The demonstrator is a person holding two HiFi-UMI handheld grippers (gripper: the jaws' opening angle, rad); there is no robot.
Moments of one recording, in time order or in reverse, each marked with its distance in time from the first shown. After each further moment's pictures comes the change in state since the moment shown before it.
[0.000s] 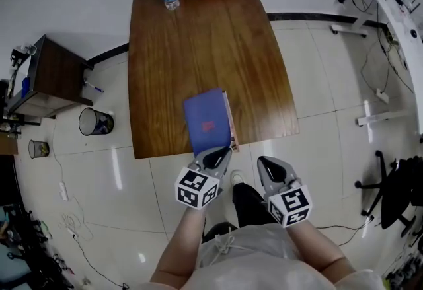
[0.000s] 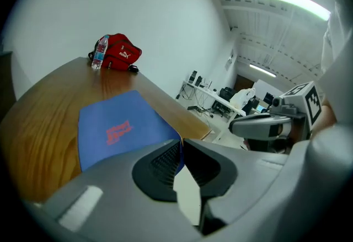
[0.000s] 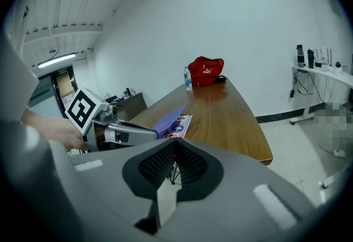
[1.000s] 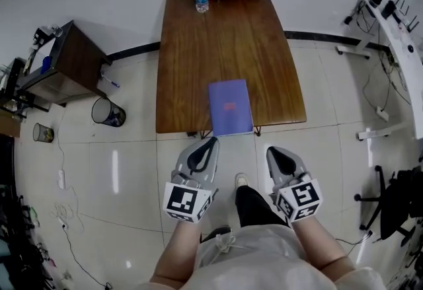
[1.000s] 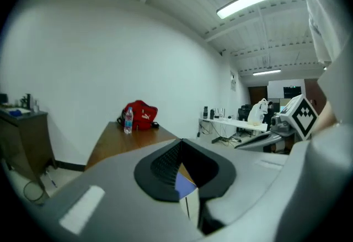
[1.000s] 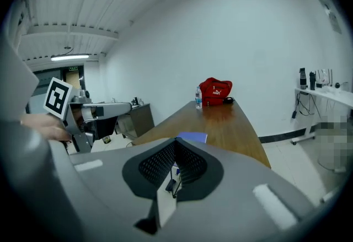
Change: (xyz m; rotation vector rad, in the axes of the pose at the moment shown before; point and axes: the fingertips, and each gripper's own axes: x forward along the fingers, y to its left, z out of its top) left arm -0.178 -0.050 0.065 0.246 -0.435 0.272; right arm -0.063 0.070 0.024 -0.102 -0.152 0.013
